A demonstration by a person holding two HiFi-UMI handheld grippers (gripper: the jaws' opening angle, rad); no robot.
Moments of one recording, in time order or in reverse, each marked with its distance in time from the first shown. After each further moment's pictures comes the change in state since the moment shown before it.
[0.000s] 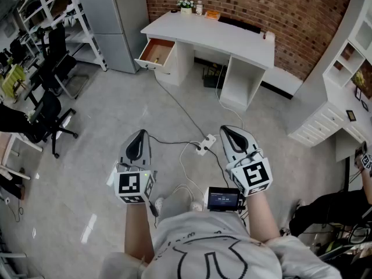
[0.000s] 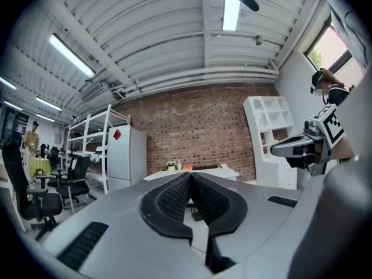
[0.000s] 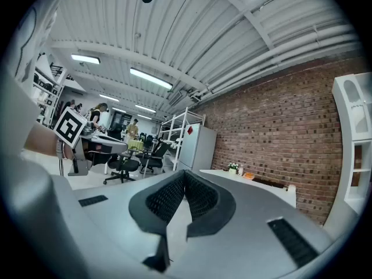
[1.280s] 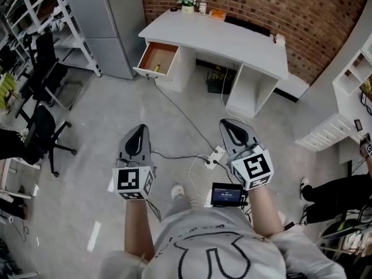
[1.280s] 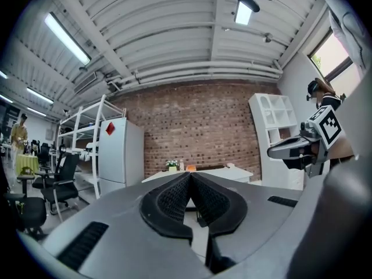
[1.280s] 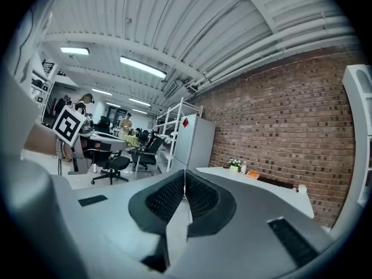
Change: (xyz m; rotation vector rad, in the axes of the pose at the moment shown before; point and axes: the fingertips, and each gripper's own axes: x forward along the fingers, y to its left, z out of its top) left arm 0.193 0.147 -0.013 -0.005 -0.007 -0.066; right arm 0.232 -0.054 -0.005 0.004 0.053 -0.032
